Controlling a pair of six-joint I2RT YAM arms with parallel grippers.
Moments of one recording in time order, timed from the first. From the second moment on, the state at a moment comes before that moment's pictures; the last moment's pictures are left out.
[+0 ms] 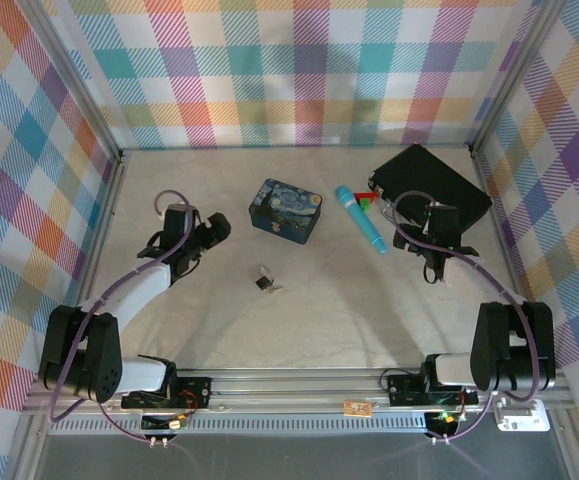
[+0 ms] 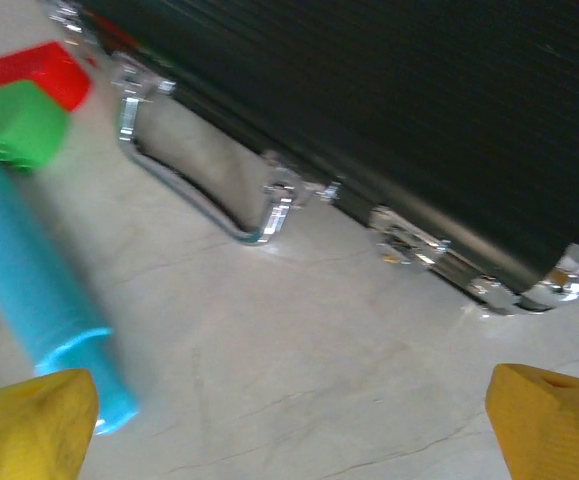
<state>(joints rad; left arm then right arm) -0.19 1.32 0.75 -0.15 -0.07 -0.68 0.01 1.35 0.69 -0.15 0.07 0.22</state>
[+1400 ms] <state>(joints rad) -0.06 1.58 0.39 0.76 -0.16 -0.15 0.00 1.53 0.40 0.72 -0.07 0.07</state>
